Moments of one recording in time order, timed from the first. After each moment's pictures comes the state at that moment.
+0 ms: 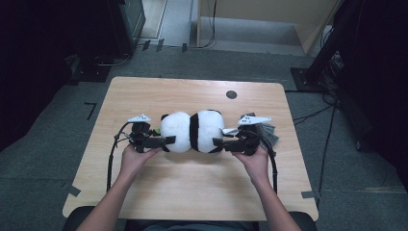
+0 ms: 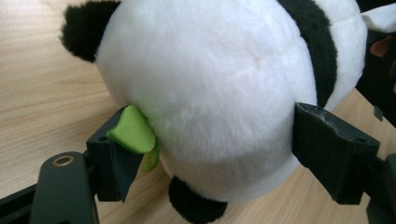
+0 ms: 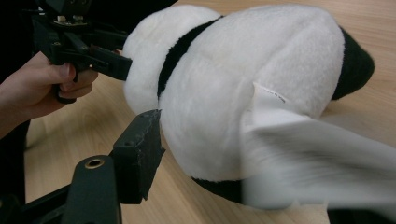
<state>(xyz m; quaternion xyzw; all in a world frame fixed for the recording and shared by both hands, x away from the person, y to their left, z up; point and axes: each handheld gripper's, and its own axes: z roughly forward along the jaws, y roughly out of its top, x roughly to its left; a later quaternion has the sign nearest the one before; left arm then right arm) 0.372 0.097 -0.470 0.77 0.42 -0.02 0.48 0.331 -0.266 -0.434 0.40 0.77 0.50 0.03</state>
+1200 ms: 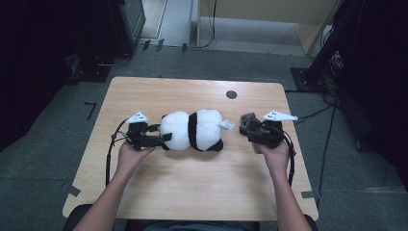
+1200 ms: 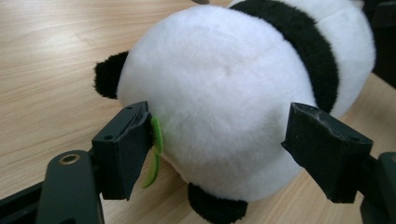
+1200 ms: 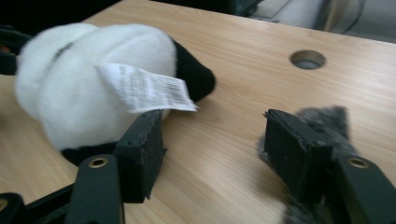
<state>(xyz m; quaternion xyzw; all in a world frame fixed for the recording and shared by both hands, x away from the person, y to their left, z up) 0.372 0.102 -0.463 0.79 0.39 0.05 0.48 0.343 -0.341 -0.436 0.45 0.74 0.47 0.16</state>
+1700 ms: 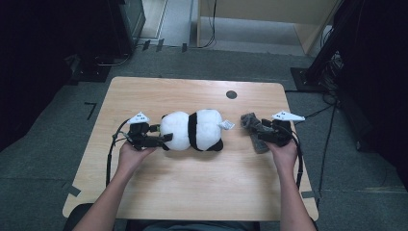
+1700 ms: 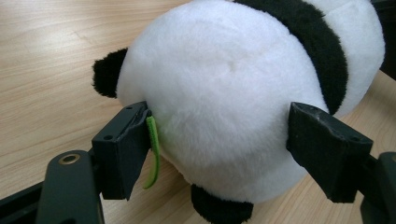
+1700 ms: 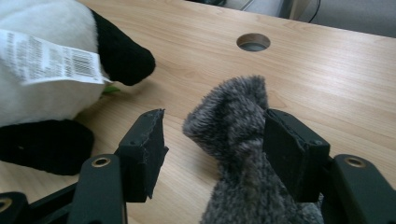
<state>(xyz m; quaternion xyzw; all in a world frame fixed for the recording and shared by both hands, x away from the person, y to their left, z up) 0.372 0.102 -0.466 0.78 0.39 0.05 0.48 0.356 -0.375 -0.457 0.48 0.74 0.44 0.20</state>
